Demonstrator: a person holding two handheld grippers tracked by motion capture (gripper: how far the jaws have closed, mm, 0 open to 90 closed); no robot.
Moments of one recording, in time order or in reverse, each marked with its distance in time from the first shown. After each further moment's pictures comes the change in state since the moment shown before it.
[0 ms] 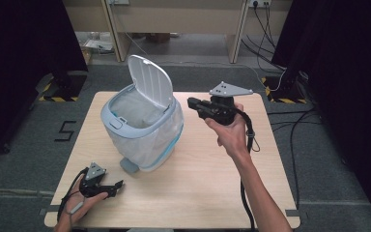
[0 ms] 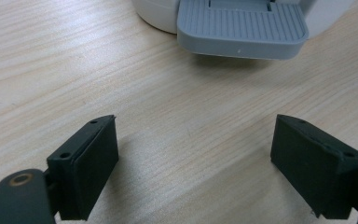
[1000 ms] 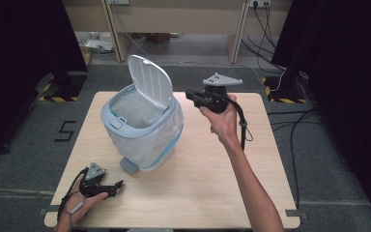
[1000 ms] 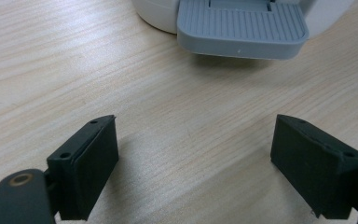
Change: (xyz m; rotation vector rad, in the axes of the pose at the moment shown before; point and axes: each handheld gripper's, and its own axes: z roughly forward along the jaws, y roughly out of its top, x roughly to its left) left arm 0.000 0.000 0.000 0.000 0.000 0.000; right arm -0.021 0.007 0.041 0.013 -0.040 0.021
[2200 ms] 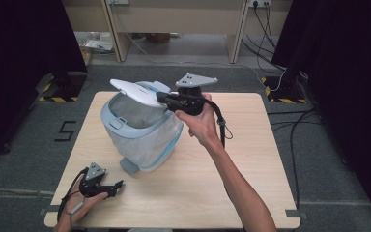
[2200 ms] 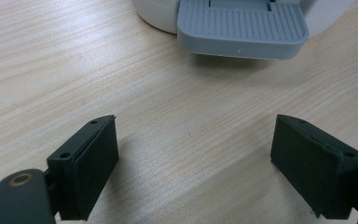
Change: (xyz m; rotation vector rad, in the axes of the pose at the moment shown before) left arm 0.000 0.000 0.000 0.000 0.001 0.001; right arm 0.059 0.018 0.022 -0.030 0.197 -0.058
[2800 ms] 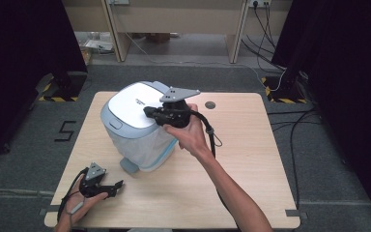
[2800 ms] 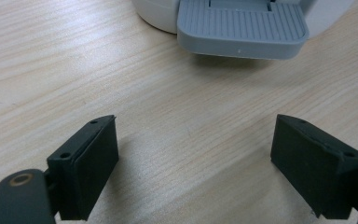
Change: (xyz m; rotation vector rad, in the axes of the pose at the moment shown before) left arm 0.000 0.000 0.000 0.000 0.000 0.000; right arm 0.029 -0.017 0.023 0.072 0.061 -0.057
